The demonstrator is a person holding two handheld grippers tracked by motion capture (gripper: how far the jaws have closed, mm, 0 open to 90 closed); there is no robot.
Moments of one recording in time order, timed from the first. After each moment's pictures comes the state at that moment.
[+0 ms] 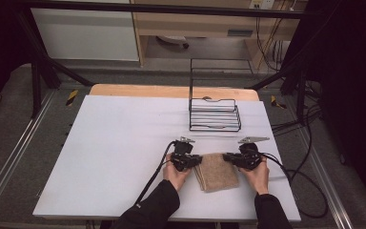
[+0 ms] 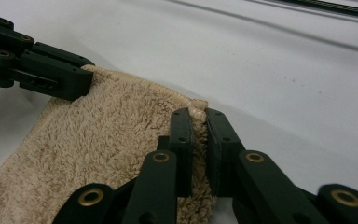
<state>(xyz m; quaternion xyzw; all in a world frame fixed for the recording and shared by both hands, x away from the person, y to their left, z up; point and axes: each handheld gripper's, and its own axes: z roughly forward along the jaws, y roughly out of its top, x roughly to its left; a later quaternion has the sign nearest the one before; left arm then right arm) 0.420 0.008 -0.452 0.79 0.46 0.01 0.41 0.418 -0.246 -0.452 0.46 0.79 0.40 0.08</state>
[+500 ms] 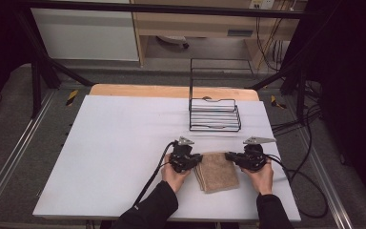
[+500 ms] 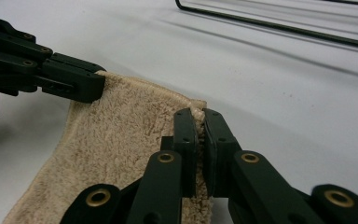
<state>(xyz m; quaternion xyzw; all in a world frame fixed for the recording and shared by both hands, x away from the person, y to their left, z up) 0.409 0.013 -0.442 0.79 0.43 0.04 0.44 0.402 -0.253 -0.434 0.45 0.78 0.43 0.09</state>
